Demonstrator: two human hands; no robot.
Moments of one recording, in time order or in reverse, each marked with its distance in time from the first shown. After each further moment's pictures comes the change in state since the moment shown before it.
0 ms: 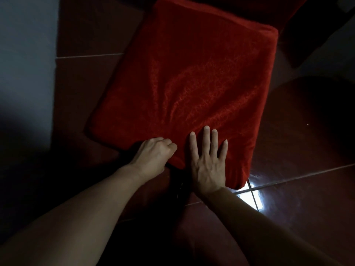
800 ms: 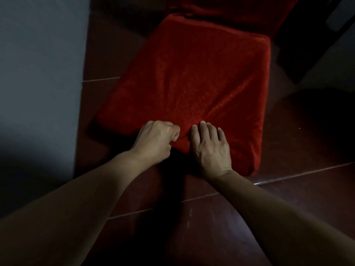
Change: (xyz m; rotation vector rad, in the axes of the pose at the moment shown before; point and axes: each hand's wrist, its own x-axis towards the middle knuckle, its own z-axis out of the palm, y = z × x) left_hand -0.005 0.039 -0.085 0.017 0.106 -0.126; right_hand 0.010 0.014 -0.063 -0.025 0.318 -0.132
